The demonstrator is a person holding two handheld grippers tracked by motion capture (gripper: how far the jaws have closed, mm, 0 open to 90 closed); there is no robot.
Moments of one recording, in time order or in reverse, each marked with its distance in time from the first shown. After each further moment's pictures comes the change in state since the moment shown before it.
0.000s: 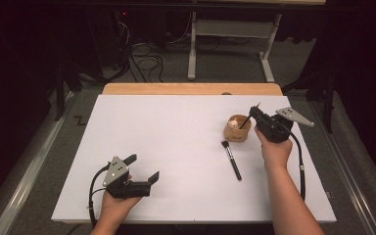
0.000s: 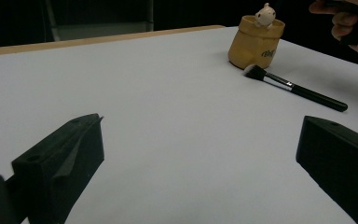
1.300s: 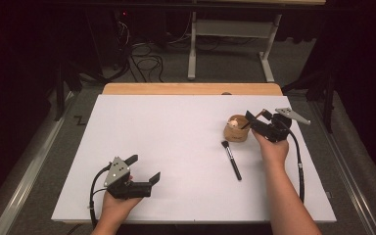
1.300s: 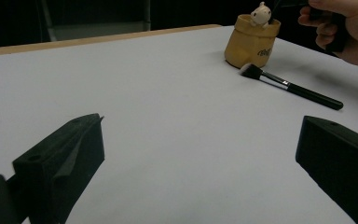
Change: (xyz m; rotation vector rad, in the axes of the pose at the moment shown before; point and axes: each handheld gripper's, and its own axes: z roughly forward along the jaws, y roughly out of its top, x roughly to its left) left arm -0.002 0.000 0.001 0.001 -0.010 0.002; right arm -0.015 -0.012 0.014 0.069 -0.101 0.092
